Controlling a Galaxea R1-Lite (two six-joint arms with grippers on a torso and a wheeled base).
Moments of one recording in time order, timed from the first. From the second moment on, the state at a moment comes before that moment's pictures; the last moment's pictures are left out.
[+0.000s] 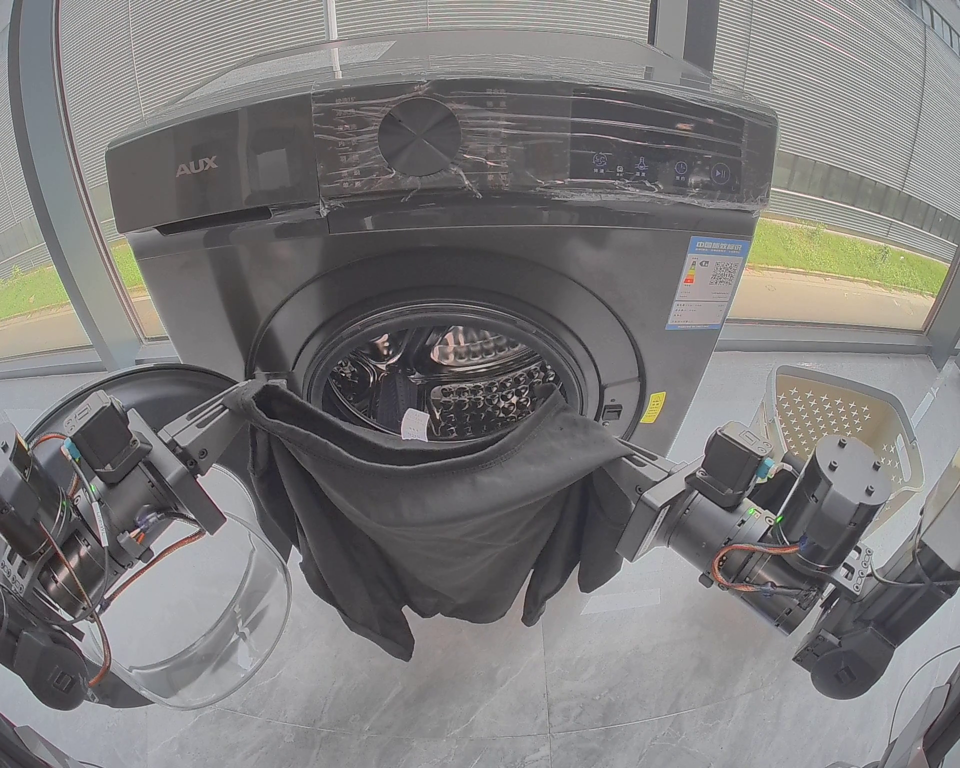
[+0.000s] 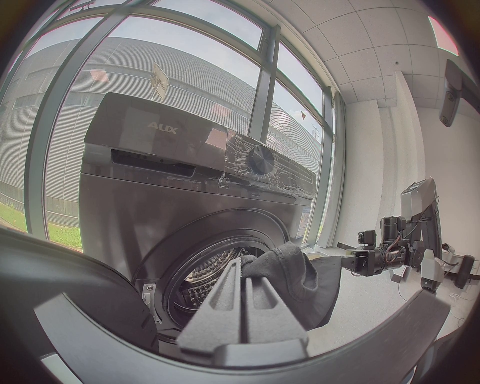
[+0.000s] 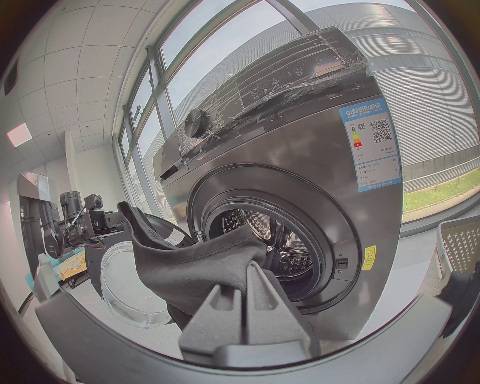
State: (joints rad) left arm -0.26 1.53 -0.23 -1.55 -0.34 -0.10; right arm 0.72 1.87 -0.45 -1.53 -0.07 0.16
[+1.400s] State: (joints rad) left arm -0.27 1.53 -0.20 -1.55 -0.34 -0.10; right arm 0.71 1.86 -0.45 -1.53 -0.07 0.16
